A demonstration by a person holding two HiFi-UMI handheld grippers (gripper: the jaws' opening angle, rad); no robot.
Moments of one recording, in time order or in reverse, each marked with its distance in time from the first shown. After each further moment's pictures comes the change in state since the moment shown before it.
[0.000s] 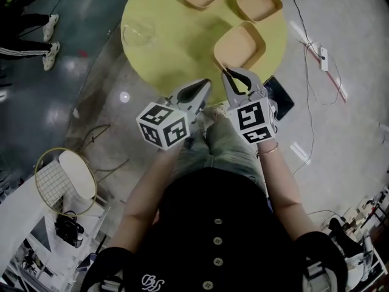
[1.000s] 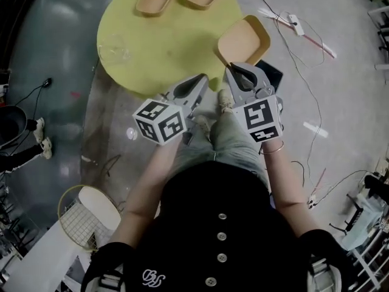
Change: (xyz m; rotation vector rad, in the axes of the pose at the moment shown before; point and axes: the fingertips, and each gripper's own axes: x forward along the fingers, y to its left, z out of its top) left arm -0.017 -0.079 -0.023 0.142 0.093 -0.250; right arm -0.120 0.009 -0.008 0.115 -0.053 -0.326
